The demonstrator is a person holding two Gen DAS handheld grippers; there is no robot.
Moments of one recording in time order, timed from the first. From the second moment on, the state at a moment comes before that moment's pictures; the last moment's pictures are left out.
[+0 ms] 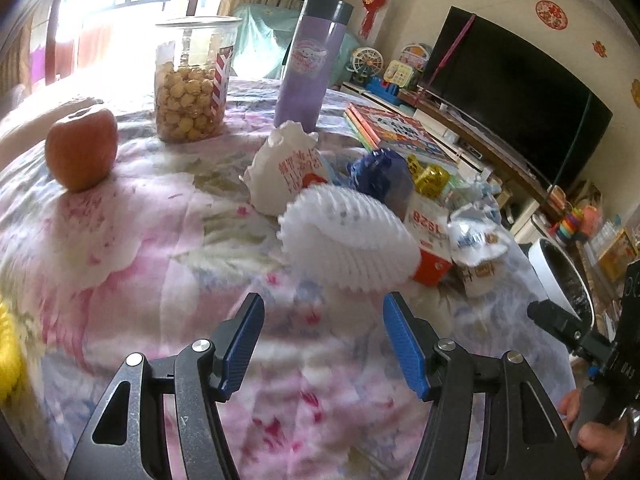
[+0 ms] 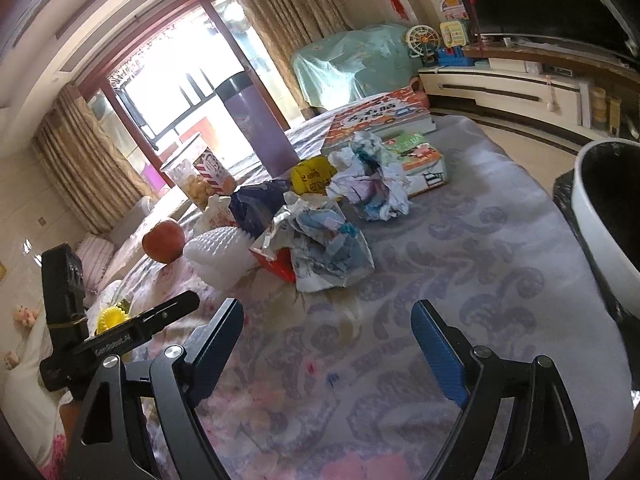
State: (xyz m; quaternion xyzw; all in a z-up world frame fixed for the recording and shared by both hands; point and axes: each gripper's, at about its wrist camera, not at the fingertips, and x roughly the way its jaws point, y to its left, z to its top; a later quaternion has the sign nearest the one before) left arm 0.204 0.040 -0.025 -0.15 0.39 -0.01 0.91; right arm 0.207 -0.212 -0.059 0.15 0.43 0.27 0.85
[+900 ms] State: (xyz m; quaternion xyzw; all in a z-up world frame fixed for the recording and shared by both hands) left arm 0.213 0.037 -0.040 -0.16 0.37 -0.06 0.91; right arm 0.209 -0.201 -0.063 0.13 0.42 0.28 0.85
